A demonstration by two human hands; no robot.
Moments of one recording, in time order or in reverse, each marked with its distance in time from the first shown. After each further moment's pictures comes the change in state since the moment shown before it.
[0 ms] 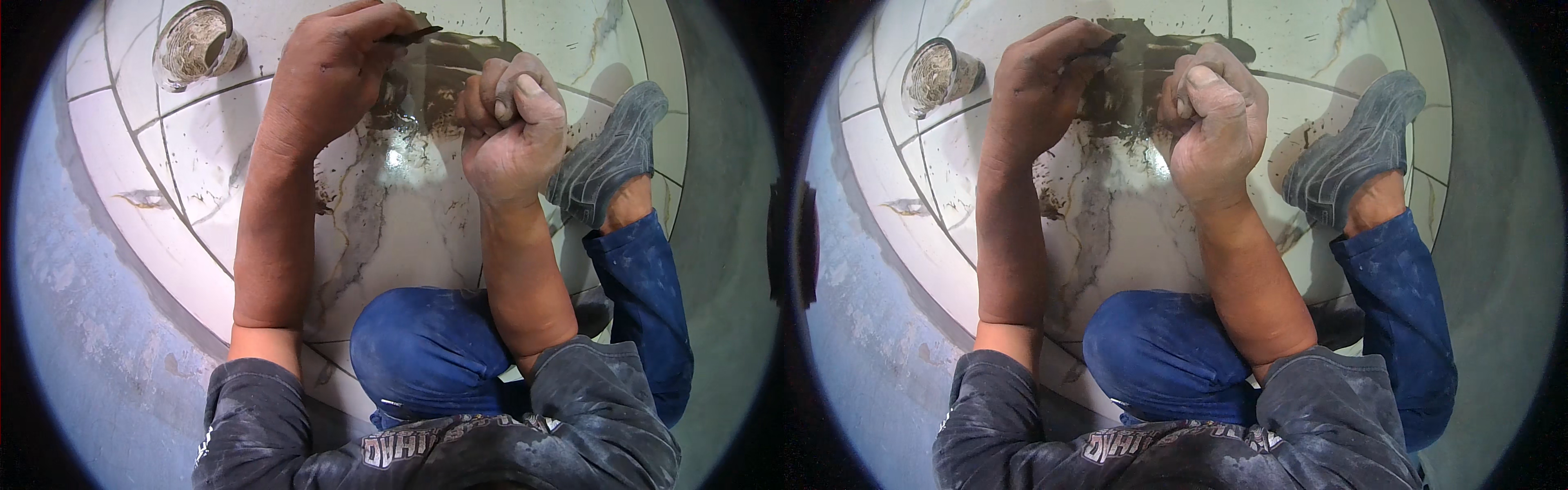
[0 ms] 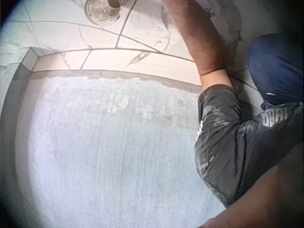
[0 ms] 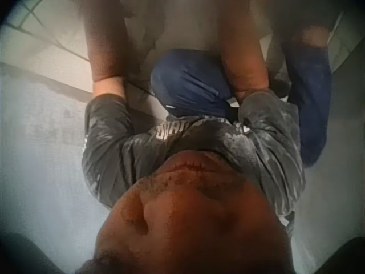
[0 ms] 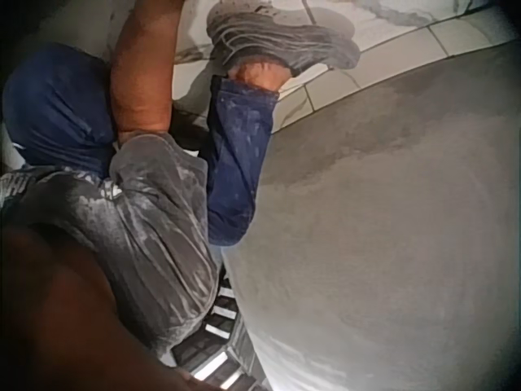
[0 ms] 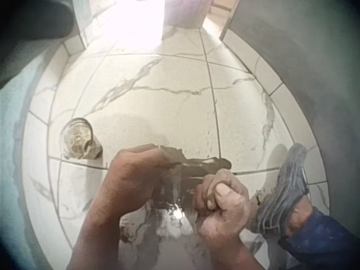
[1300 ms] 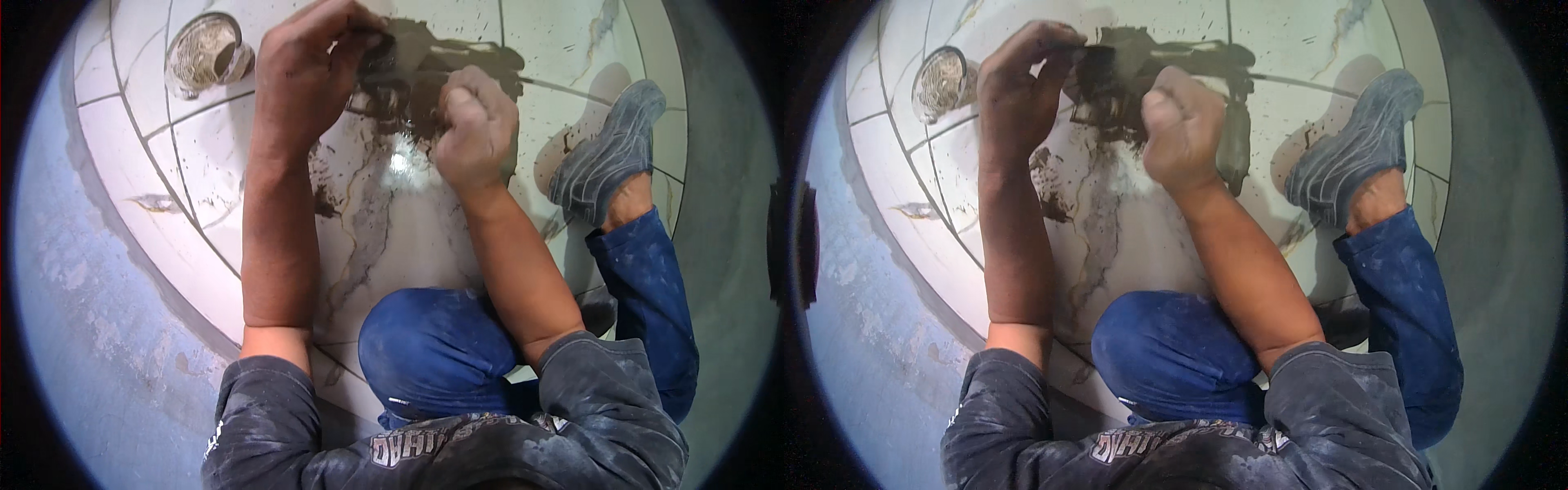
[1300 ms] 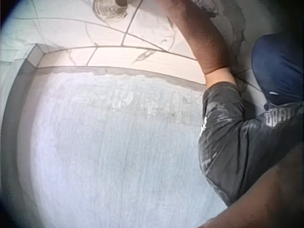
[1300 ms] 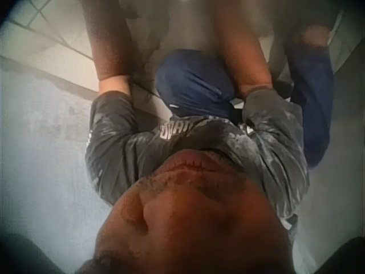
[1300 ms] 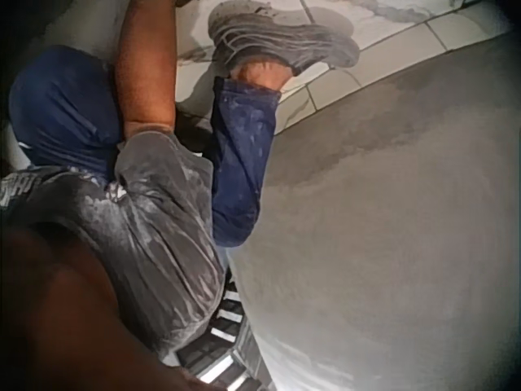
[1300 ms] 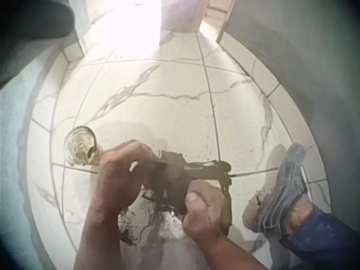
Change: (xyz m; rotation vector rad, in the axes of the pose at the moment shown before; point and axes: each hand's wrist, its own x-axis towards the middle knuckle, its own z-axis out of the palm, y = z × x) left_hand -0.001 -0.021 -0.011 -0.068 0.206 0.013; right_hand -0.002 0.028 0.005 -0.611 -0.016 -0.211
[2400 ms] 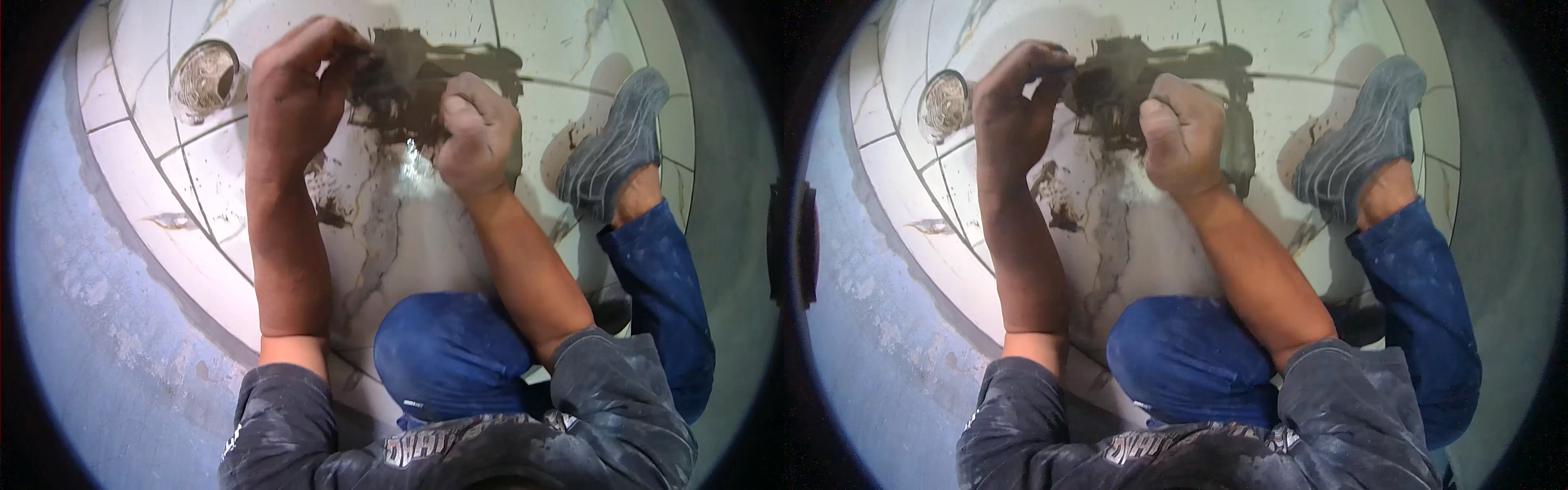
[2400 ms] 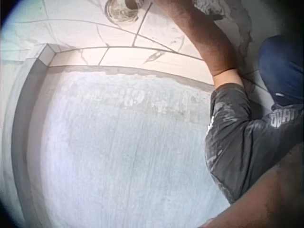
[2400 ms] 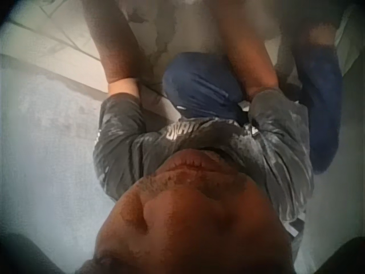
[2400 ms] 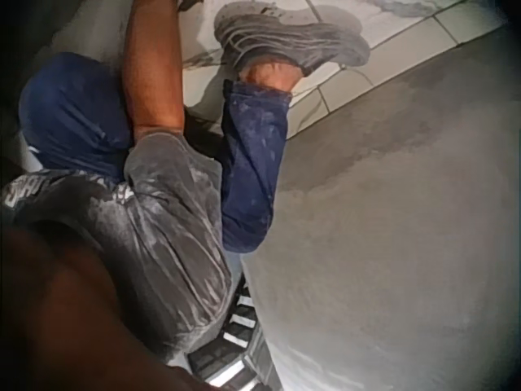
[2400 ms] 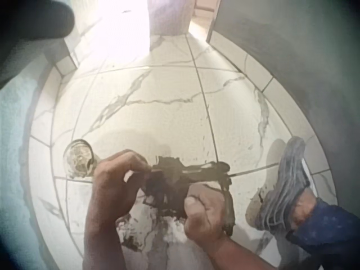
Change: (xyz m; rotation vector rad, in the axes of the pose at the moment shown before) left_hand 0.001 0.011 -0.007 -0.019 -0.054 -0.013; right_hand 0.003 0.006 0.003 0.040 0.096 -0.088
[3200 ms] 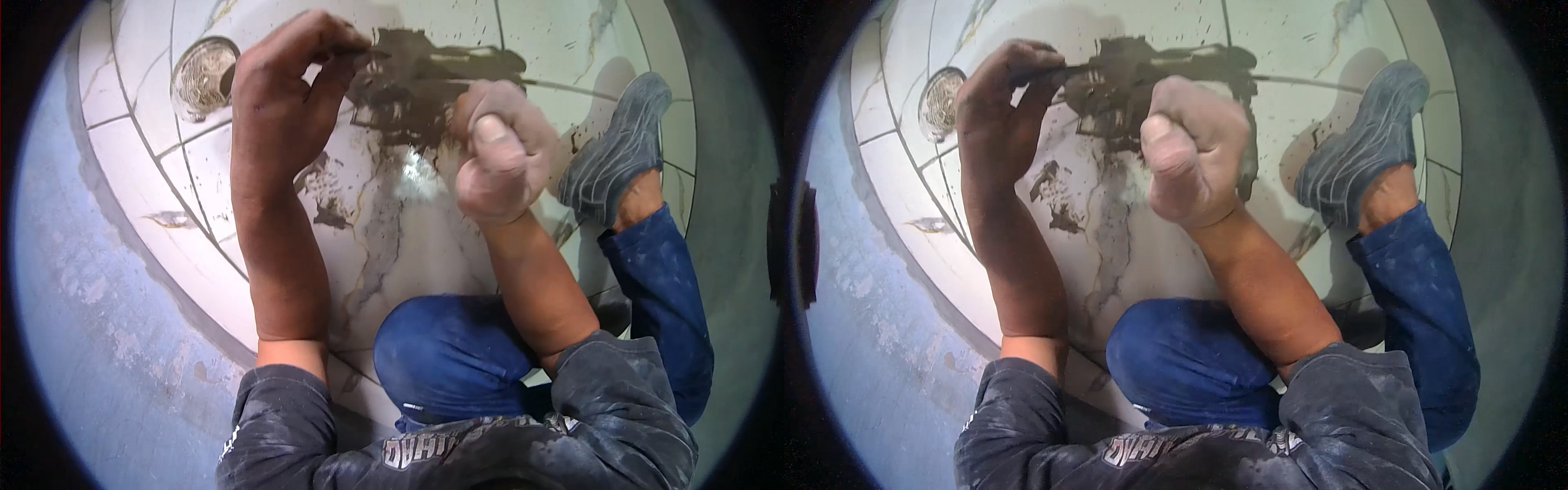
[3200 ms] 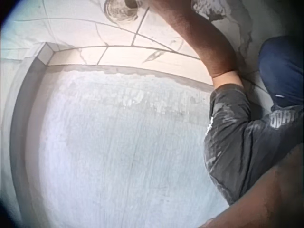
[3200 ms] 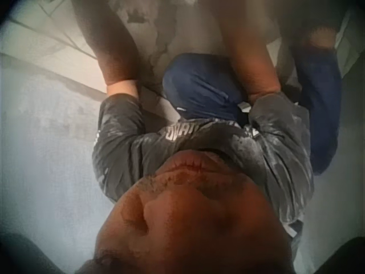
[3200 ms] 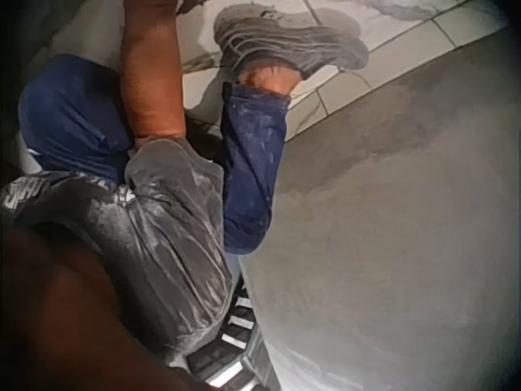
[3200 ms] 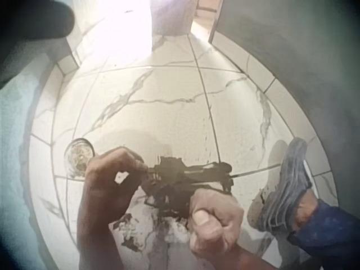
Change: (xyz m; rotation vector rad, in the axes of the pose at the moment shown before) left_hand -0.002 0.006 -0.017 -0.047 -0.067 -0.001; right_hand -0.004 -0.026 -0.010 0.262 -0.043 -0.043
